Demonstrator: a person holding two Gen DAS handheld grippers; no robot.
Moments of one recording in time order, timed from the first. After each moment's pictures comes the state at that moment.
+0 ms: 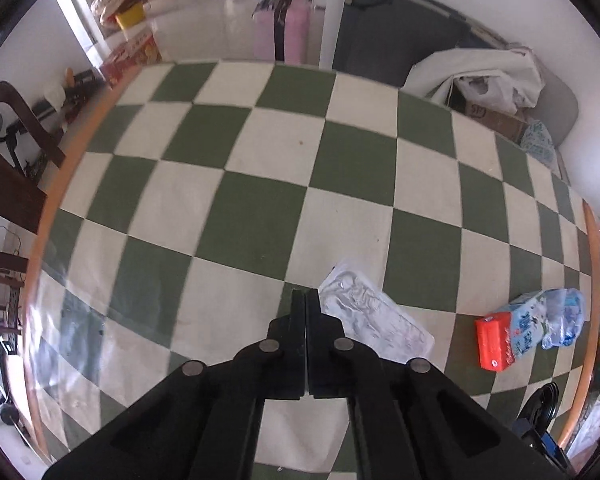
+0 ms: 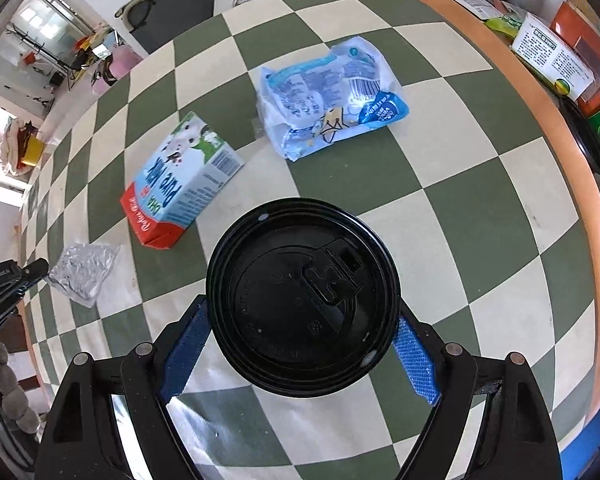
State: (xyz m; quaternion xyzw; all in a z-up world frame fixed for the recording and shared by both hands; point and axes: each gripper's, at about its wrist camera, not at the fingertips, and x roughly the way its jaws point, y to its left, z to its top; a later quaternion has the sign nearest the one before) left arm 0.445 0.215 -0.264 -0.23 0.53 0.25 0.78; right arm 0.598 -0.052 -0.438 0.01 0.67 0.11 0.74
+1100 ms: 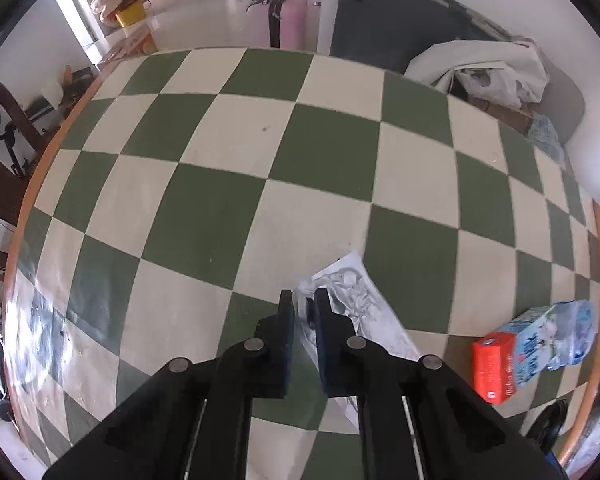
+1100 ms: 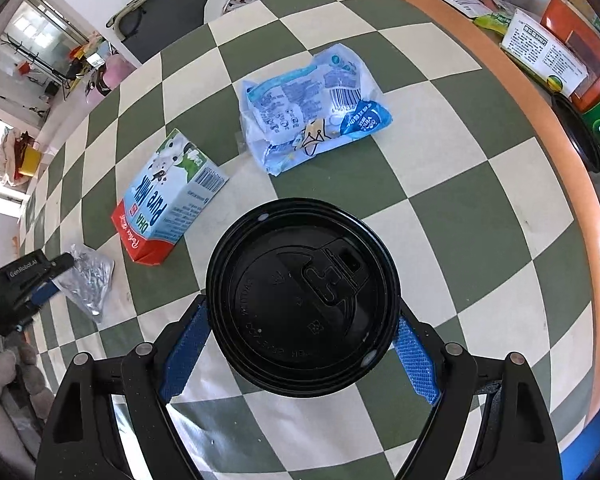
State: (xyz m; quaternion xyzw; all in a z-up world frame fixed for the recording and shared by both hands) left arm 0.512 0.175 -0.316 -0.24 0.54 0.26 0.77; right arm 0.605 -0.066 -0.437 0.02 0.67 0.10 0.74
